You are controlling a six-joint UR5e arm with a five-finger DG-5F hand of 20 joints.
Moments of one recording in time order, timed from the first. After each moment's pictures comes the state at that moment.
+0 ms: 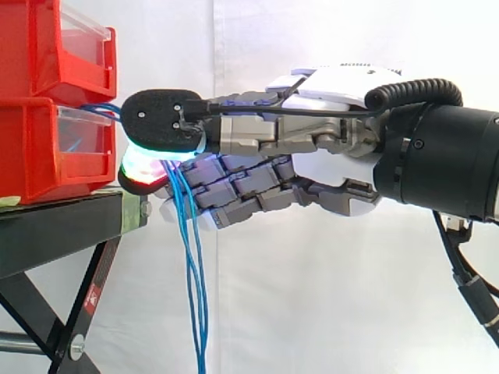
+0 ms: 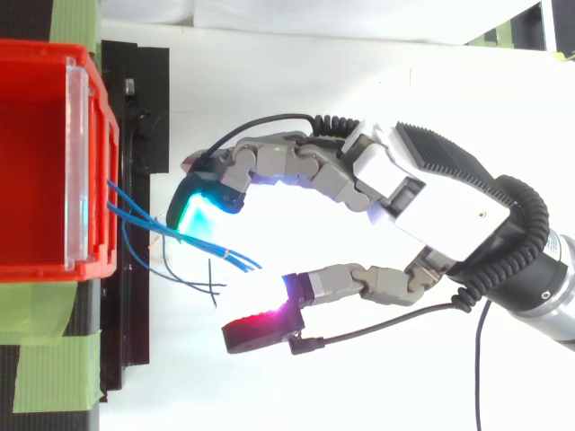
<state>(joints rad) 0.35 -2.01 -1.83 -2.14 -0.83 -0.80</state>
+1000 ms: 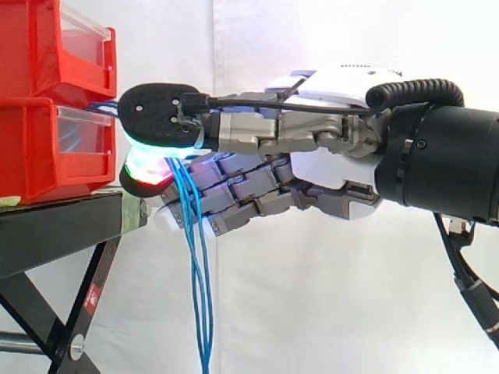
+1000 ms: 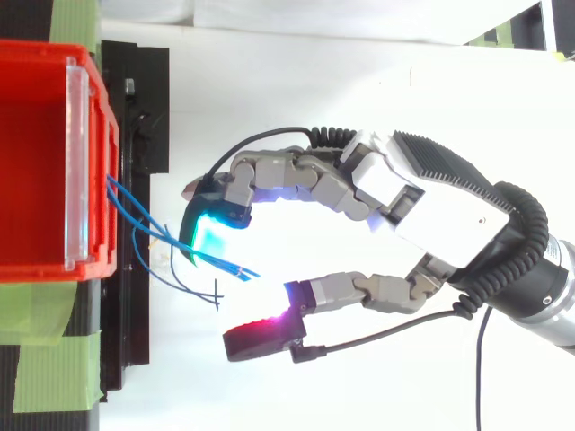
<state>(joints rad) 0.35 -2.01 -1.83 -2.16 -0.83 -0.77</state>
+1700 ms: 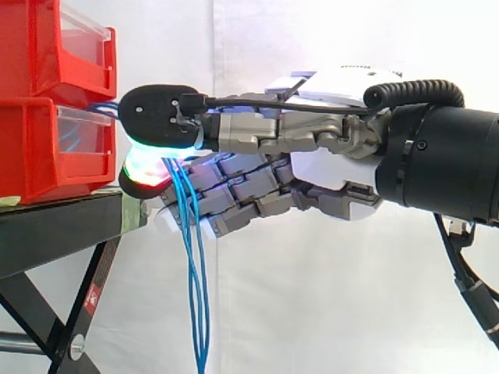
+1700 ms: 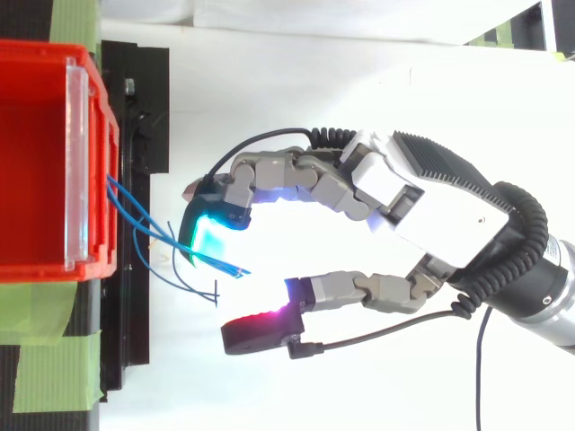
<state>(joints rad) 0.35 -2.01 -1.83 -2.16 -0.83 -0.77</state>
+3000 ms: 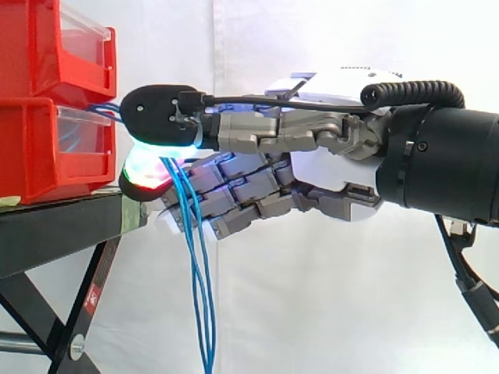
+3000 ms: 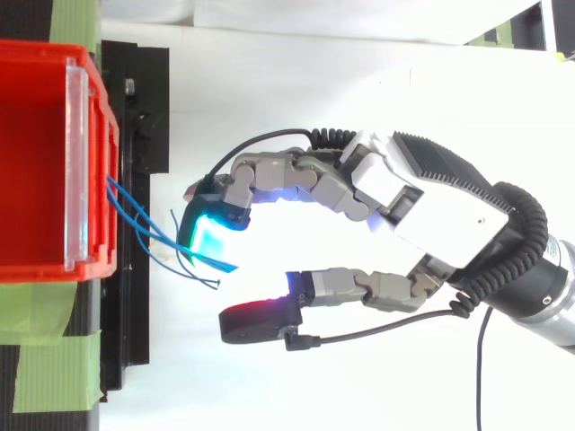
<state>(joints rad) 0.35 -2.01 -1.83 -2.16 -0.83 -0.77</state>
